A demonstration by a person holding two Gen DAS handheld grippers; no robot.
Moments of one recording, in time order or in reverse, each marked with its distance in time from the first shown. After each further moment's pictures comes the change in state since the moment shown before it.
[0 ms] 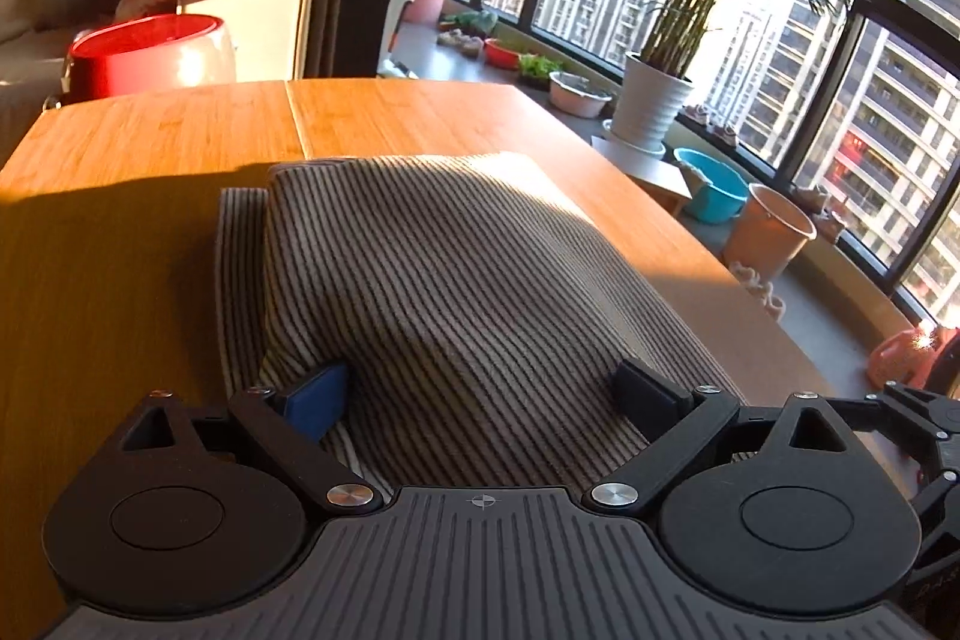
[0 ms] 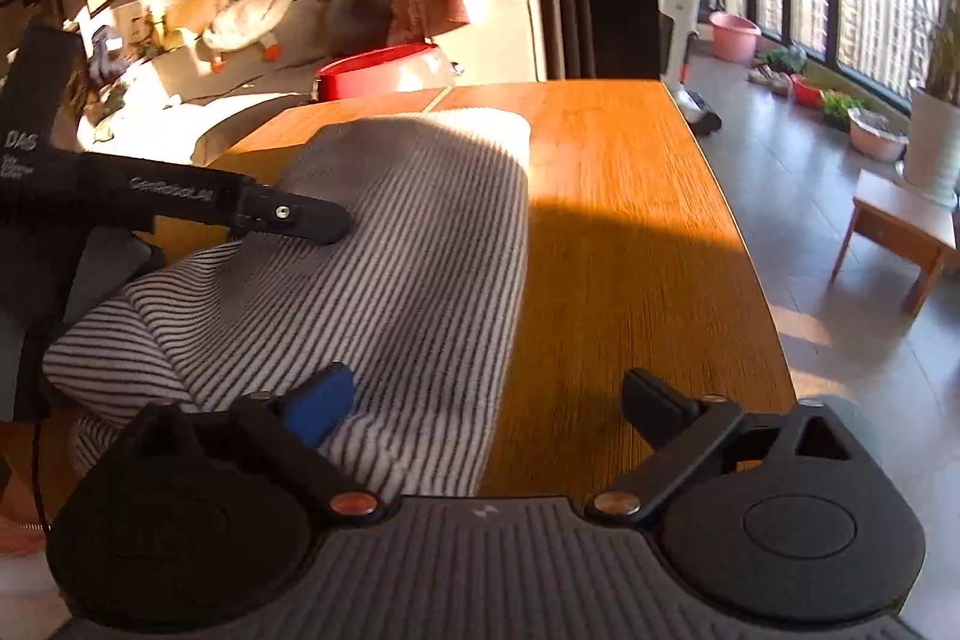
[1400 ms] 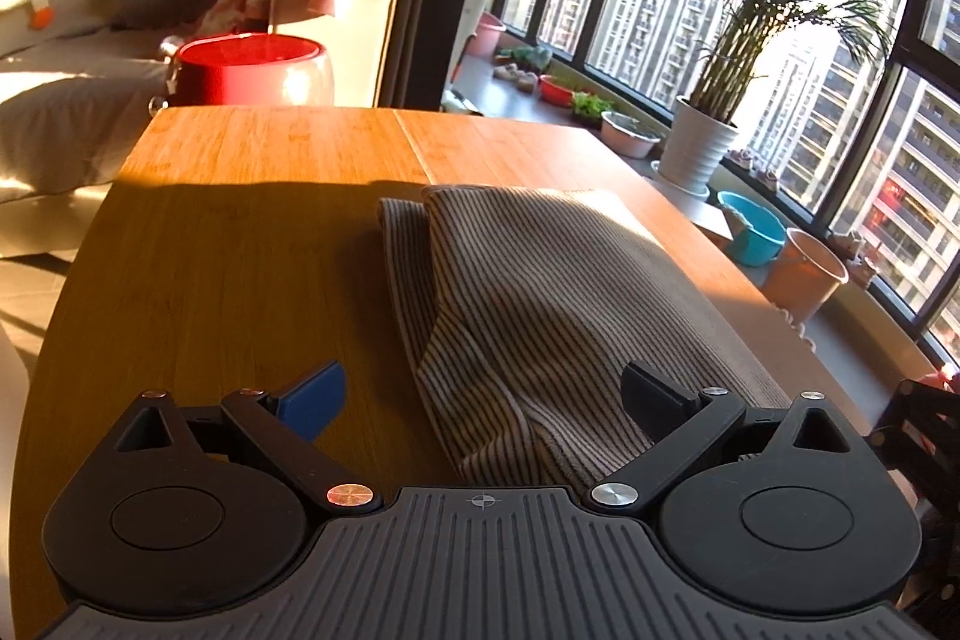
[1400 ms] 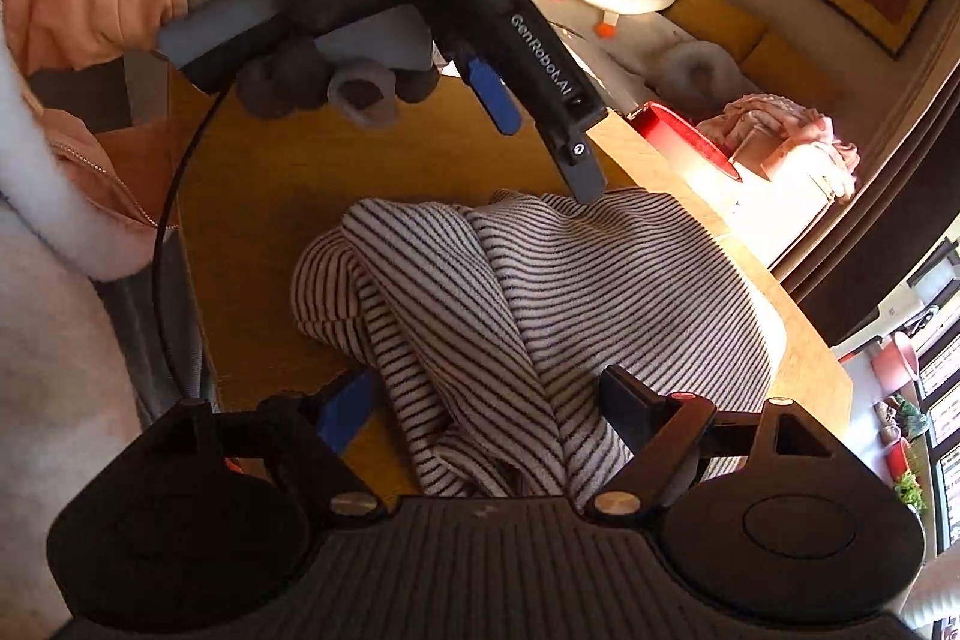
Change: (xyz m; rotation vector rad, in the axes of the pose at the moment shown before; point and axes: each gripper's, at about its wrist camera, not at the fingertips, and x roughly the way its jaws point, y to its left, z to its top) left arm -0.072 0.039 -0.014 -0.065 -0.072 0.092; right arm -0.023 0.130 -0.026 -0.937 -0.028 0.189
